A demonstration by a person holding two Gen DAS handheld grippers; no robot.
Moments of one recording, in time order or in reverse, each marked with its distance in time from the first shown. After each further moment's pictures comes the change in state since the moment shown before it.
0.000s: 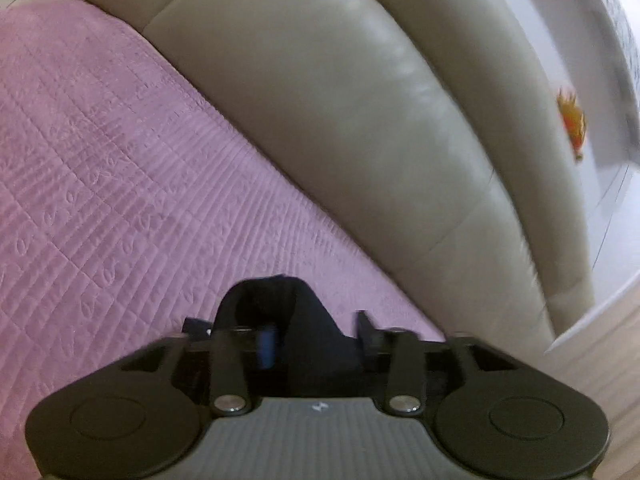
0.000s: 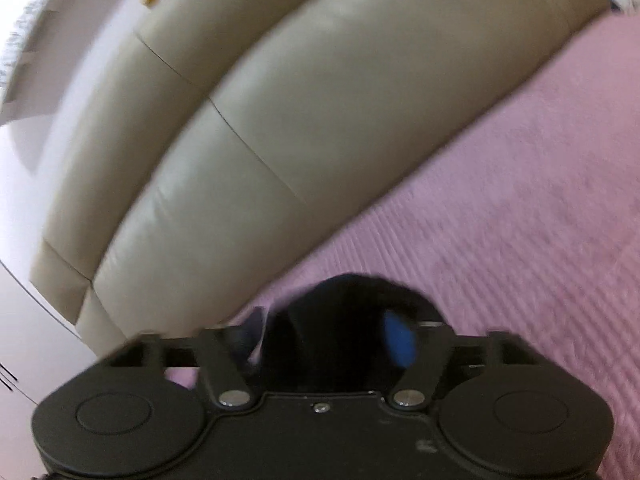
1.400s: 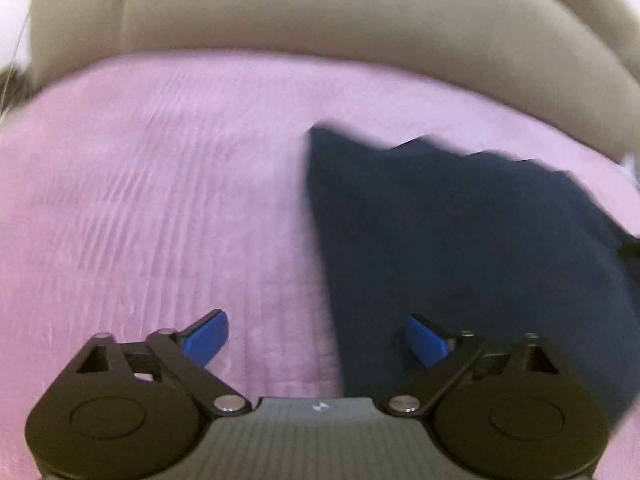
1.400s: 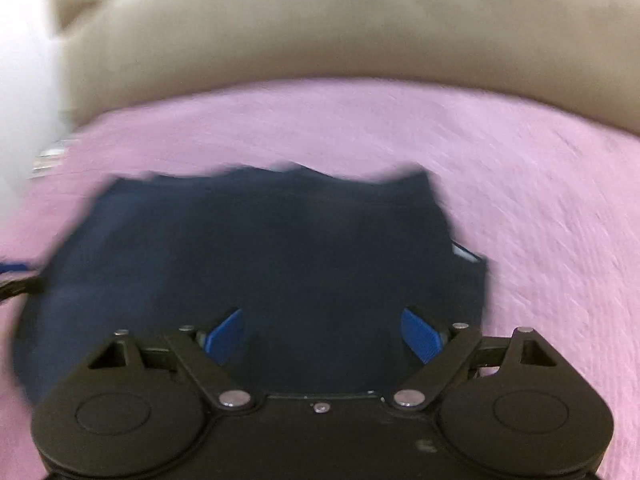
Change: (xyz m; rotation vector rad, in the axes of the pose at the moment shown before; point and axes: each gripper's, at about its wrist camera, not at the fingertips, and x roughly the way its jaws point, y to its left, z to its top) left arm -0.026 -0.018 -0.060 0.621 0.329 0.371; right arm 0.005 0.071 -0.080 -0.681 0.516 -0.056
